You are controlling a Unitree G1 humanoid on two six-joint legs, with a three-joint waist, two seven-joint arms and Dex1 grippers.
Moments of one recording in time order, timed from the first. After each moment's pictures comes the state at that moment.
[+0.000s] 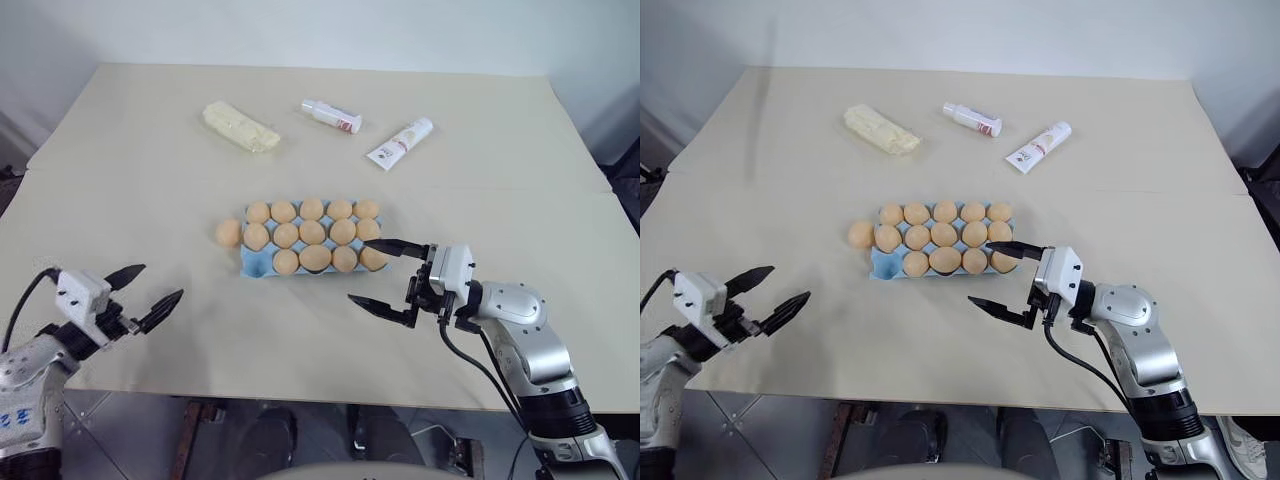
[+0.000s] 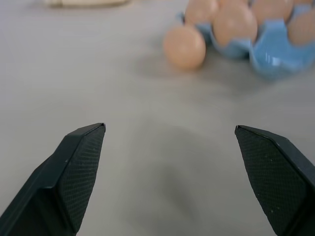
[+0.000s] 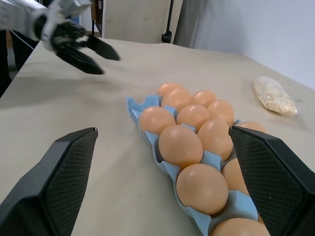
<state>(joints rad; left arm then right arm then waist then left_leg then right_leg) -0.01 0.59 0.40 0.04 -0.41 0.09 -0.78 -0.22 -0.50 0.08 -0.19 0.39 -0.02 1.02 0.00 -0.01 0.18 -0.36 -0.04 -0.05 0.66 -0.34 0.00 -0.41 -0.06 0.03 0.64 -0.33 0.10</state>
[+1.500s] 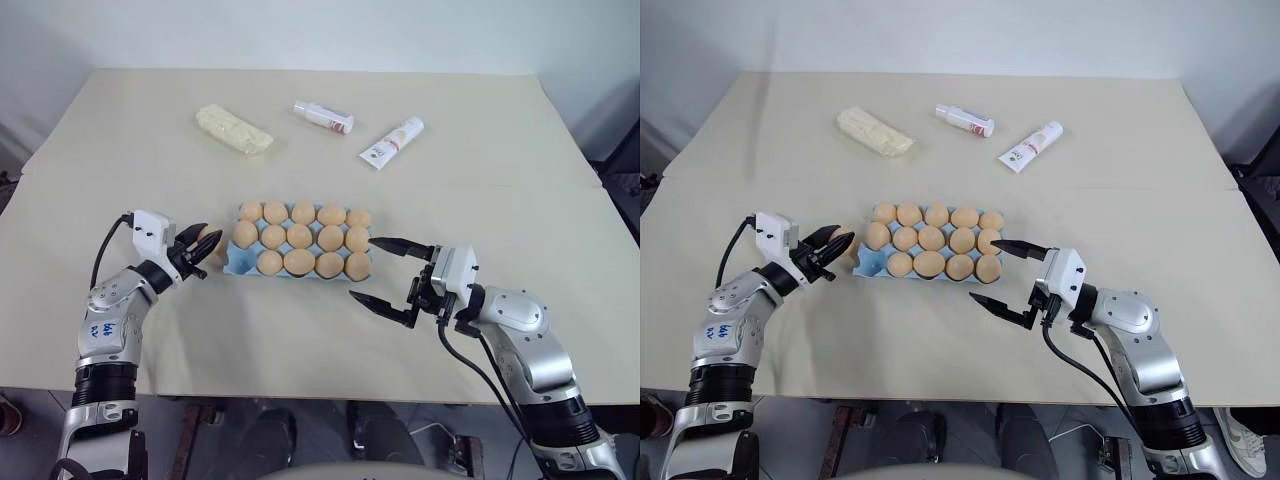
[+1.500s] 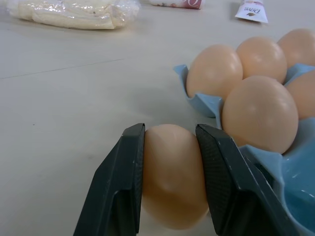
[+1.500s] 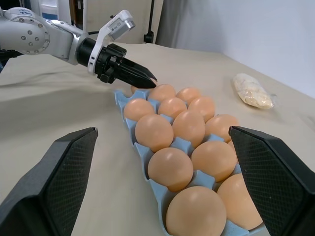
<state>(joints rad) -0.34 0.51 0.24 0.28 -0.33 0.19 -0.60 -0.18 -0.49 0.07 -0.23 0.38 -0.02 0.95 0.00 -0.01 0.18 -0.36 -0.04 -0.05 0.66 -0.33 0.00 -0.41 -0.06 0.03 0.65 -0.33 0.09</state>
